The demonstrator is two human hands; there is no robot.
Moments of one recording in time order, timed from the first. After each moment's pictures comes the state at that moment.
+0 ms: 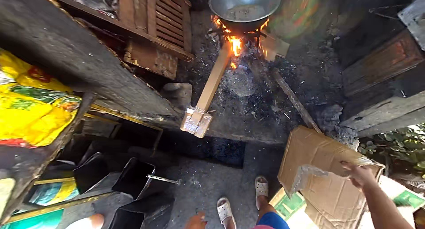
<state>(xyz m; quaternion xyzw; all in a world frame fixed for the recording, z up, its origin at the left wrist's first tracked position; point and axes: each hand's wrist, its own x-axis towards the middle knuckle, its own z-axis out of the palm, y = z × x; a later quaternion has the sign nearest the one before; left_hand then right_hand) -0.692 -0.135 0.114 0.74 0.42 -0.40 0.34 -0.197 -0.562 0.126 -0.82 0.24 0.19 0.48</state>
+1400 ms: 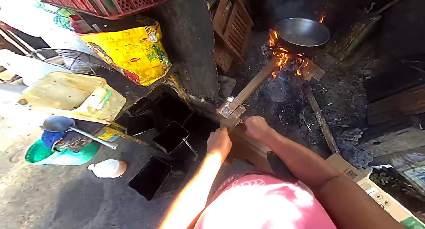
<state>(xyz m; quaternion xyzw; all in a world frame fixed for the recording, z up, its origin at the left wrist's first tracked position) -0.658 -0.102 0.370 0.84 0.49 -0.09 0.21 -0.503 -0.146 0.369 -0.77 -0.59 0.23 -0.02</state>
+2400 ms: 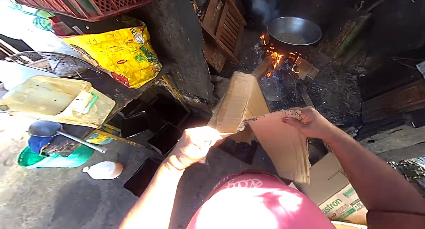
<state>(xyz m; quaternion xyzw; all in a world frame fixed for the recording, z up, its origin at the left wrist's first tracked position) -0.713 -0.073 0.397 0.92 0.06 0.31 0.21 -0.369 -0.286 0.413 -0.64 -0.65 0.14 0.39</state>
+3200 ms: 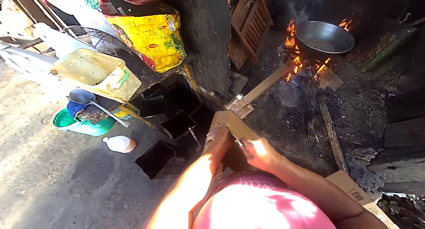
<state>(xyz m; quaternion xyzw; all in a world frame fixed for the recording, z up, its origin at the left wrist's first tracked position) -0.646 -0.089 0.323 0.75 0.59 -0.20 0.21 -0.545 -0.224 0.372 -0.64 -0.72 0.18 0.19</state>
